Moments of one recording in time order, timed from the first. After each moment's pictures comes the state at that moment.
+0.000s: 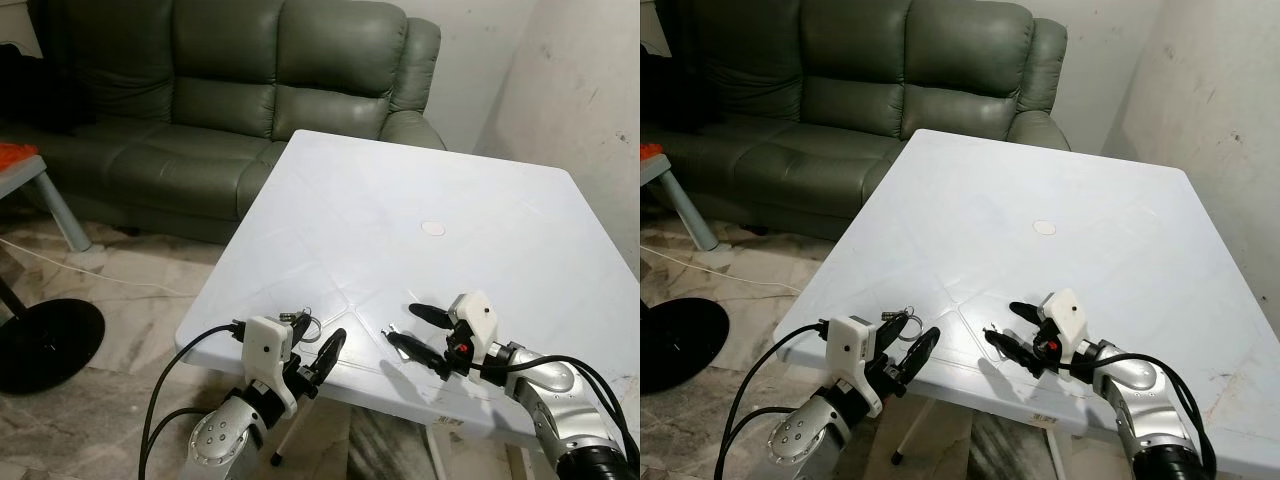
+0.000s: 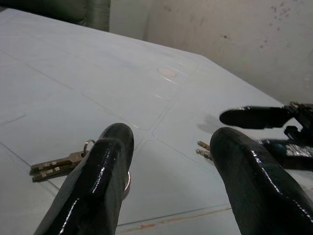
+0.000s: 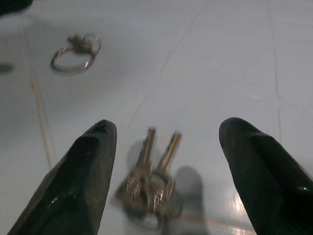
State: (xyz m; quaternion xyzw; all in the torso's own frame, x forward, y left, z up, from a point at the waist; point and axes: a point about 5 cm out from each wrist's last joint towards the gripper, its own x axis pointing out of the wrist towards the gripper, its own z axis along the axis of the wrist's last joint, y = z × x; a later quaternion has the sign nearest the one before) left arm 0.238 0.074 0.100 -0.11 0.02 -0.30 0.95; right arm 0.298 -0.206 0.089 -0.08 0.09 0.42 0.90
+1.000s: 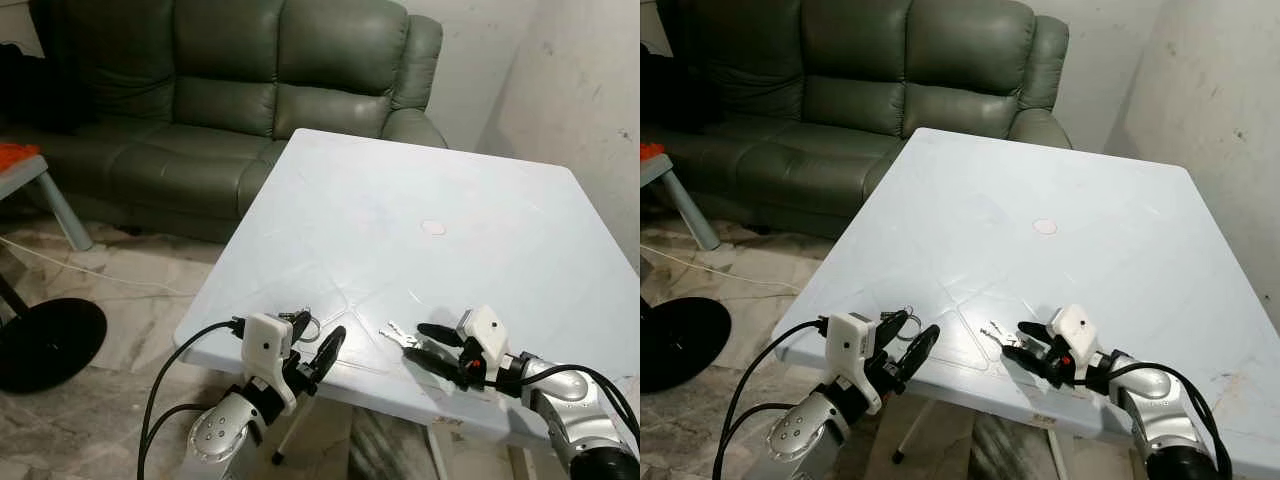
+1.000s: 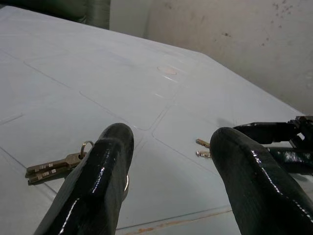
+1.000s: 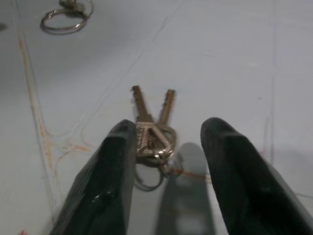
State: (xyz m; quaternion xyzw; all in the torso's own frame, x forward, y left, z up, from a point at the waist) left arm 0.240 0.072 0.101 -0.11 0.02 -0.30 0.95; right arm 0.295 -0.222 0.079 -0.10 0.10 0.42 0.90
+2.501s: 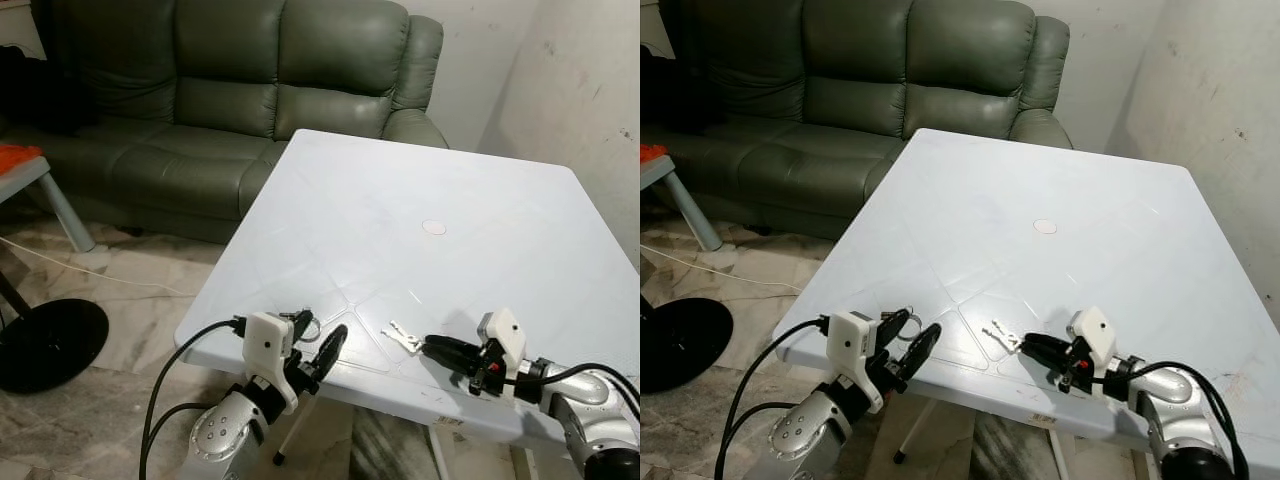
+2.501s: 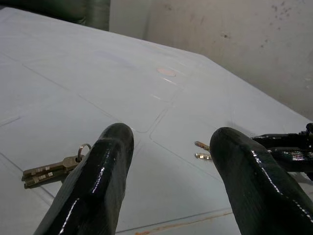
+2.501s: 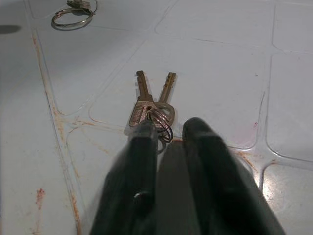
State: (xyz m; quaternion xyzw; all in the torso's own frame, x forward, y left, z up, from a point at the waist) left arm 0.240 0.071 0.102 -0.11 0.02 -0.30 0.95; right arm 0.289 -0.239 0.076 -0.07 0.12 0.43 0.89
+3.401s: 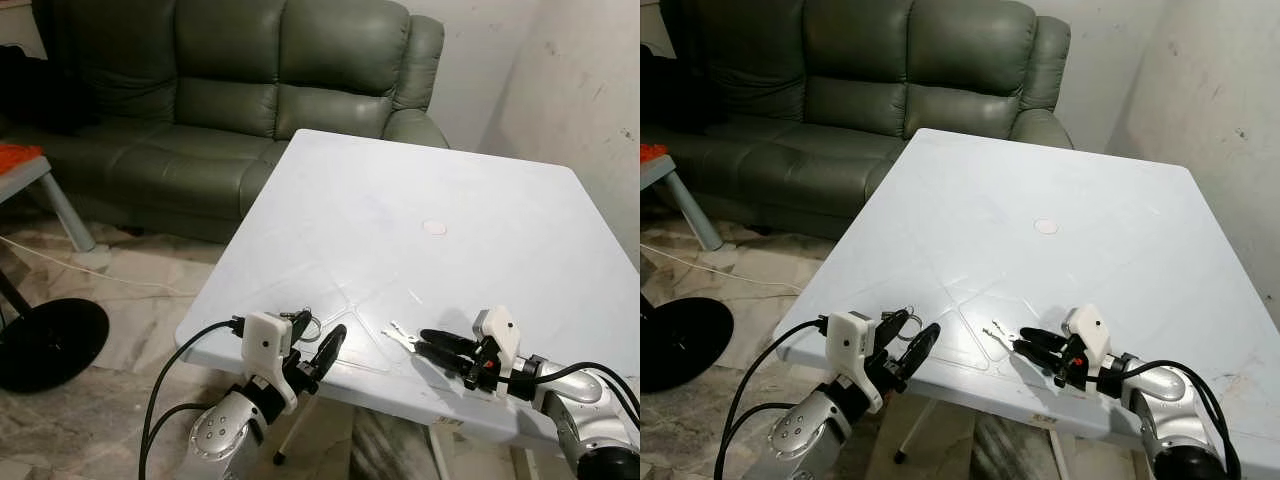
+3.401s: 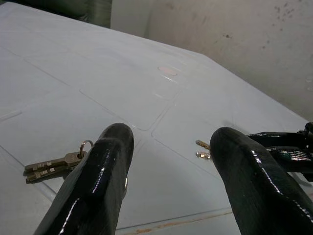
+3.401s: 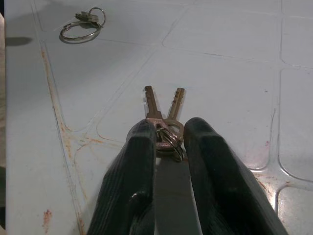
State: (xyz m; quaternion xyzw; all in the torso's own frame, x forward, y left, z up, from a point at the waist) left arm 0.241 0.072 0.101 -0.12 0.02 -0.30 0.95; right arm 0.291 -0.231 0.077 -0.06 0.11 0.44 0.89
